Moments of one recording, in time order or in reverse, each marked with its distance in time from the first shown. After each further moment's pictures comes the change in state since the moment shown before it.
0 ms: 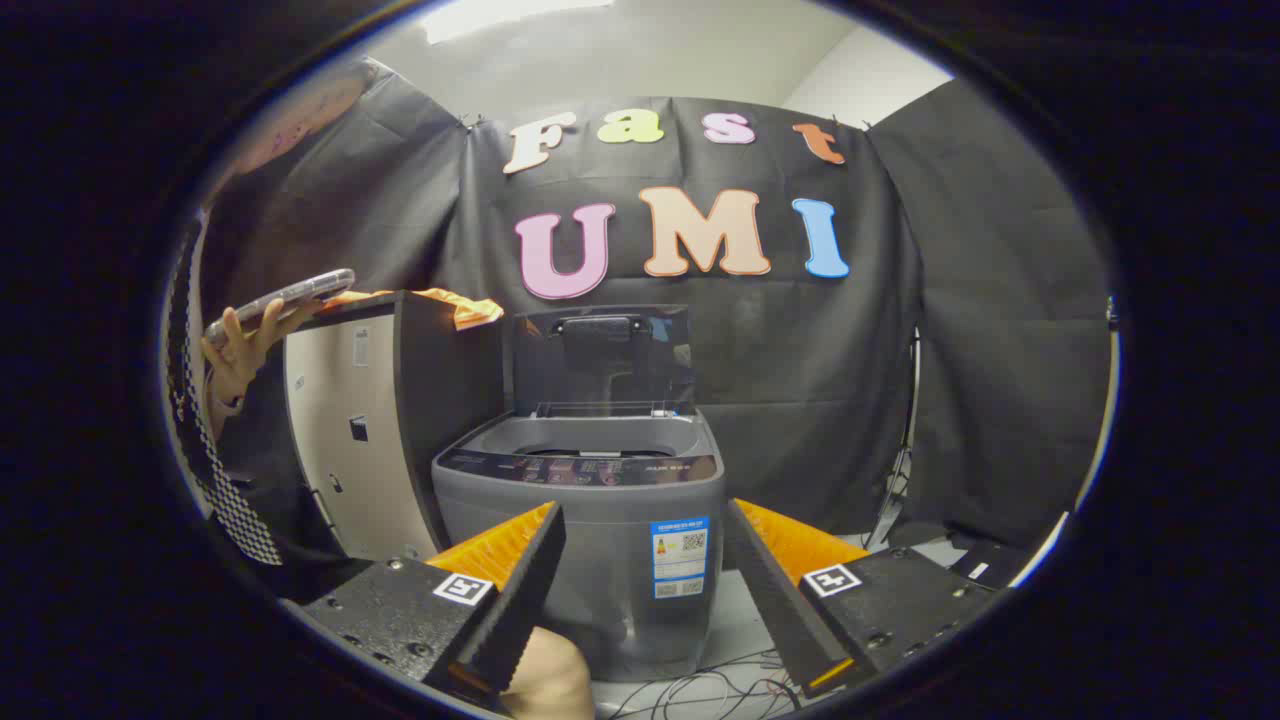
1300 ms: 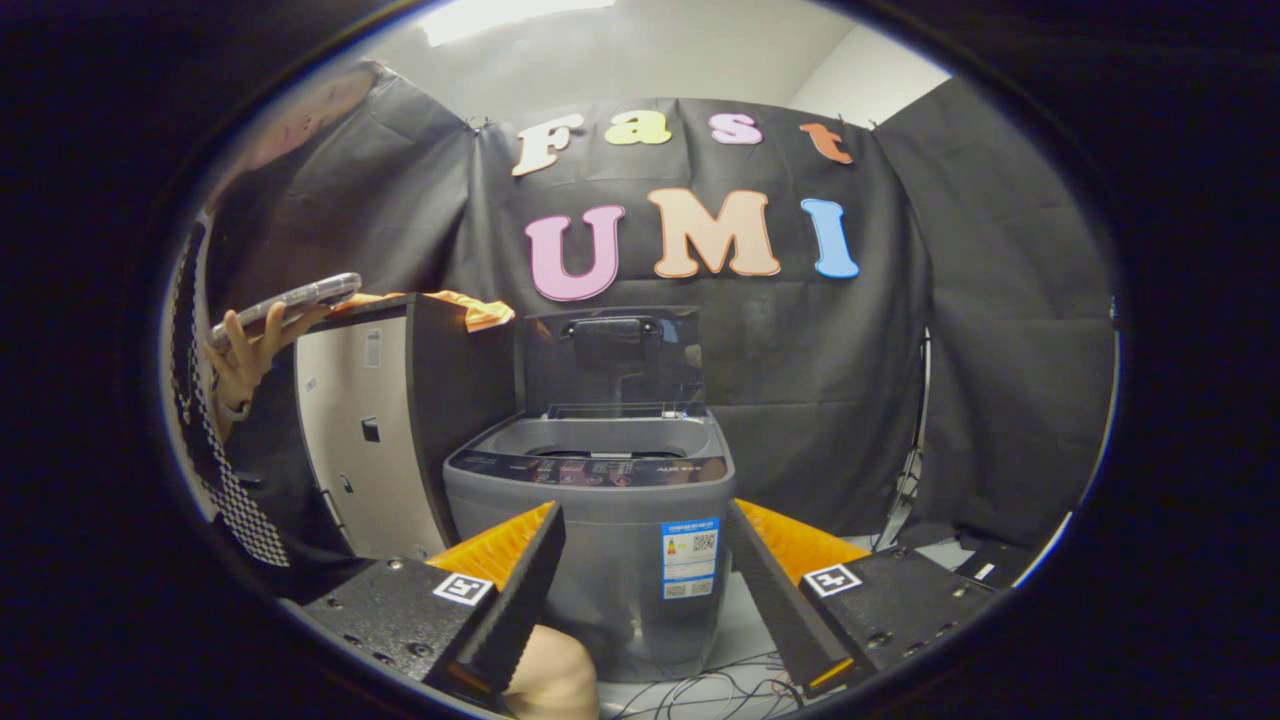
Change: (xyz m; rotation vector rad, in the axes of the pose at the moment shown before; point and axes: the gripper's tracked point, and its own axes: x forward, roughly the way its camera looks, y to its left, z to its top) arm -0.001 0.007 0.000 0.005 -0.001 0.037
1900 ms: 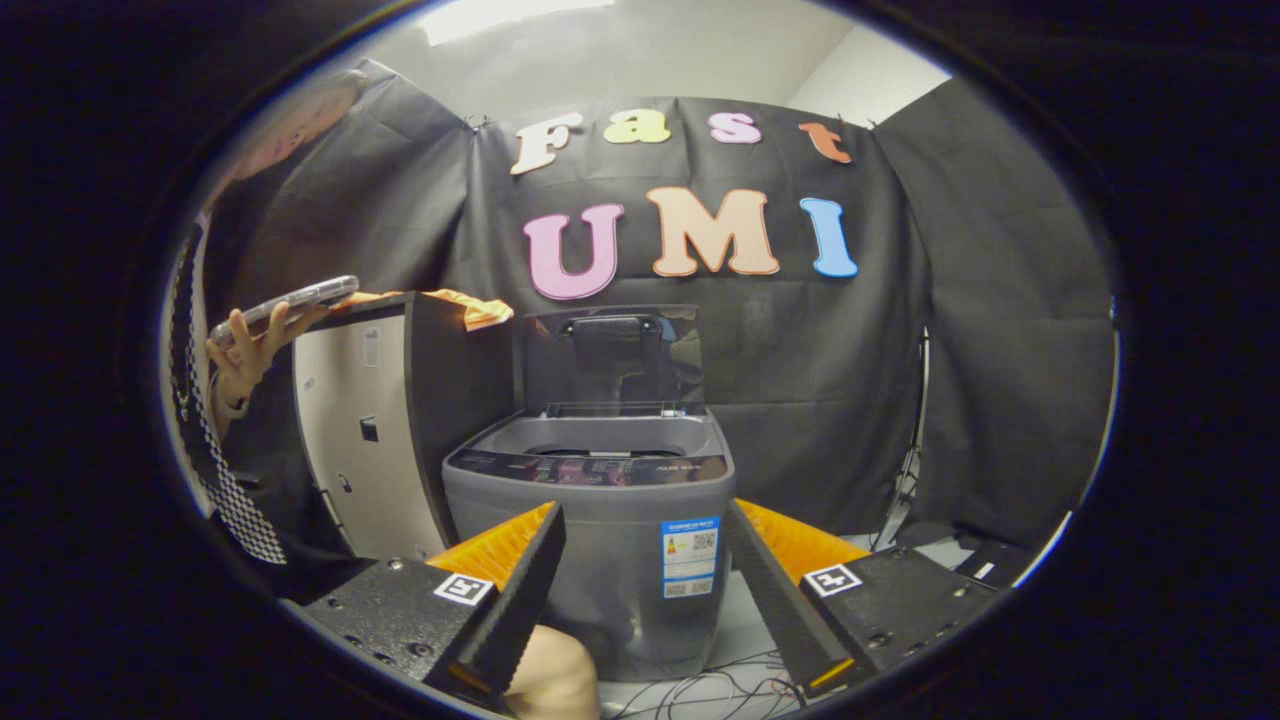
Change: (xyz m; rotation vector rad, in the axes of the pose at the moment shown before) arm 0.001 -0.008 0.000 0.004 0.001 -0.043
